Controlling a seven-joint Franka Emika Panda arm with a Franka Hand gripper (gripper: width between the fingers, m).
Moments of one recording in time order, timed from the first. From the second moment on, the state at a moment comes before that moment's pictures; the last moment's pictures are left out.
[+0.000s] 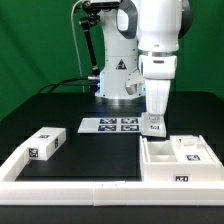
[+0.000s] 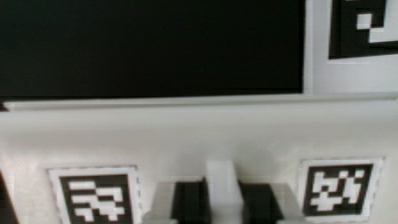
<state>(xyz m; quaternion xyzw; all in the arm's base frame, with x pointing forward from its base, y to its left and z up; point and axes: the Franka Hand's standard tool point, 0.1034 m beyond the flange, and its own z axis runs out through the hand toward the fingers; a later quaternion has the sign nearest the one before) 0.393 0.063 0.042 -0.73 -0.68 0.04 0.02</state>
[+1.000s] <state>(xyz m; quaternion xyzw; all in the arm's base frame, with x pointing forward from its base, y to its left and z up) 0.406 0.072 0.048 -0.73 -0.68 -0.05 -0.02</state>
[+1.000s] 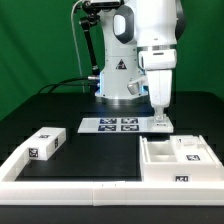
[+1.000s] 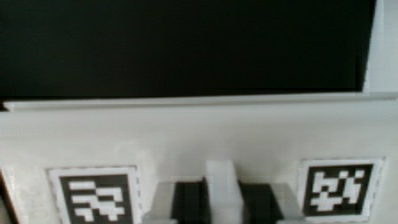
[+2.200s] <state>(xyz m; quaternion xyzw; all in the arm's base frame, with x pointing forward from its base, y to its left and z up) 0.458 0.054 0.061 -0.73 -0.68 -0.04 -0.04</state>
